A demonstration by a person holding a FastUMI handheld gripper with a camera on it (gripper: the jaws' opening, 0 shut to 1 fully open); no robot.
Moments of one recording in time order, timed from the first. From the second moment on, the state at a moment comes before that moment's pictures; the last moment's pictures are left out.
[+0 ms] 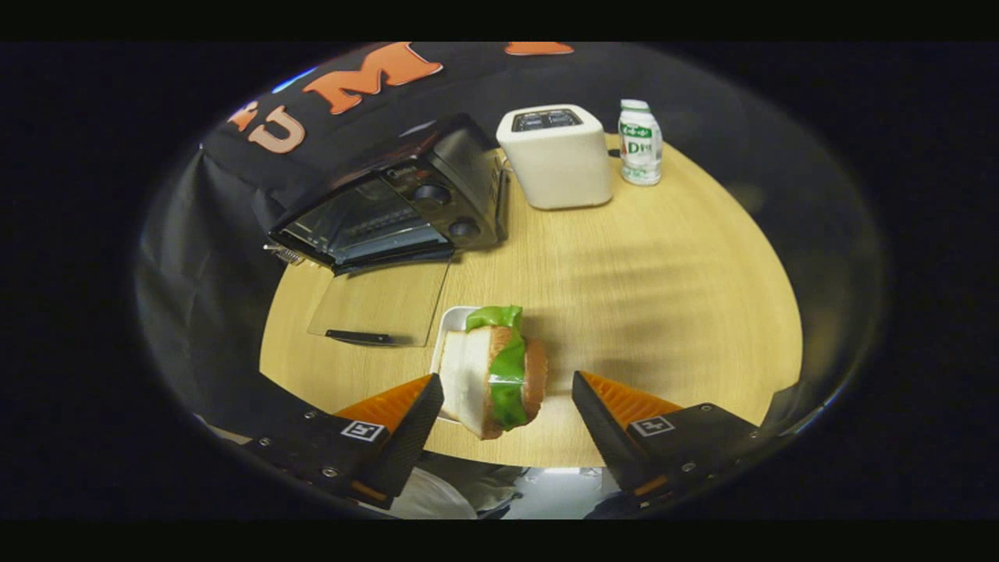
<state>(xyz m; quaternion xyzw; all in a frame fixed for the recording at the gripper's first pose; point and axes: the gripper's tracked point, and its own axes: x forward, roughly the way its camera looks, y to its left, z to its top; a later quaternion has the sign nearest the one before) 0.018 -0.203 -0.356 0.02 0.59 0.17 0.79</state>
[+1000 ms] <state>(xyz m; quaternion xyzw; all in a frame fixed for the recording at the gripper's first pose) 0.012 -0.198 -0.290 0.08 0.52 0.07 0.85</state>
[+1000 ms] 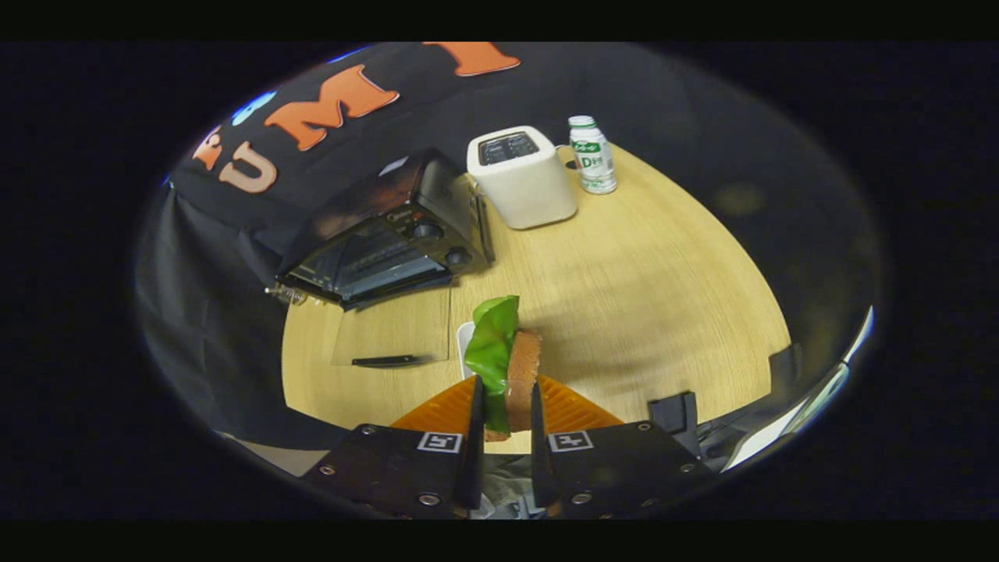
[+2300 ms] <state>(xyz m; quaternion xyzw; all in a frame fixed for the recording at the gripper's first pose) 0.141 0.026 -0.364 0.51 0.25 0.01 0.82</state>
